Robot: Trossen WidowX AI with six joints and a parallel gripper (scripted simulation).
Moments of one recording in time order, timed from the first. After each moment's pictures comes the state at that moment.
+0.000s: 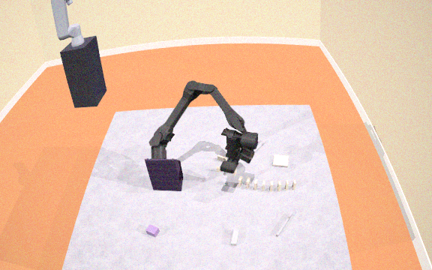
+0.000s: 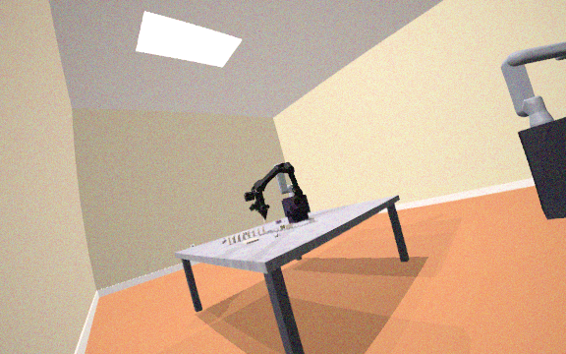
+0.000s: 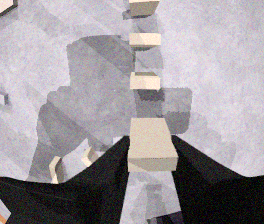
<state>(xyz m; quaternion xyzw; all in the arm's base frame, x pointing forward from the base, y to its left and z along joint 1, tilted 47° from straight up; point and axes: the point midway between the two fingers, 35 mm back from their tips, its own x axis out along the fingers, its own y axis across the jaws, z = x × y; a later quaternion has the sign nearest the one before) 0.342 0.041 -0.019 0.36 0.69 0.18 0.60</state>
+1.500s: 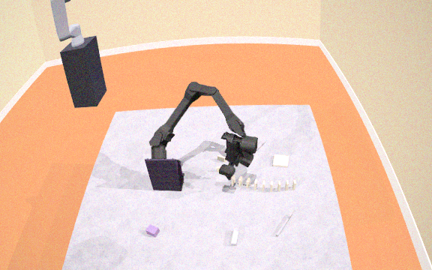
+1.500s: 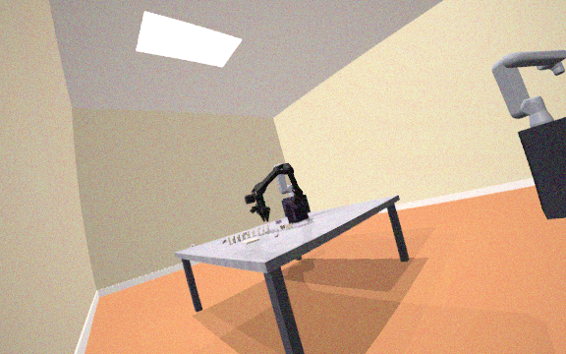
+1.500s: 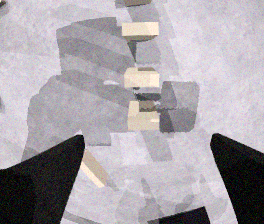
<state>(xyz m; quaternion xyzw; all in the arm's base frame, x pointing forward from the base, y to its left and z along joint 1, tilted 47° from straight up) 0.337 0.052 -0.032 0.36 0.70 0.18 0.59</state>
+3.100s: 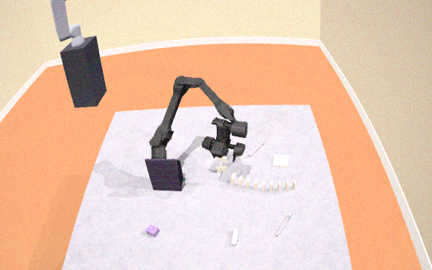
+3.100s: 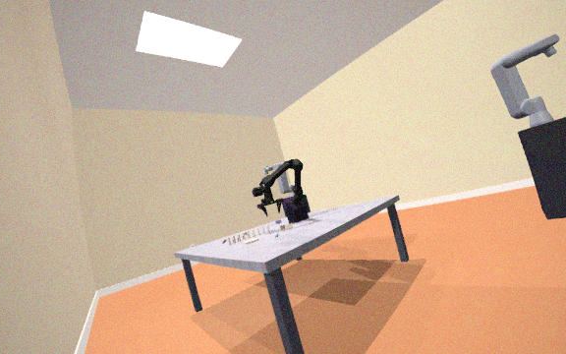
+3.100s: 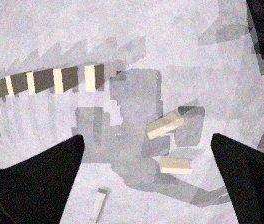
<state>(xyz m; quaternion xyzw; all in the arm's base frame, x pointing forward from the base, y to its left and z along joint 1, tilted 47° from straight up) 0.295 0.062 0.029 0.67 0.63 -0.37 0.17</state>
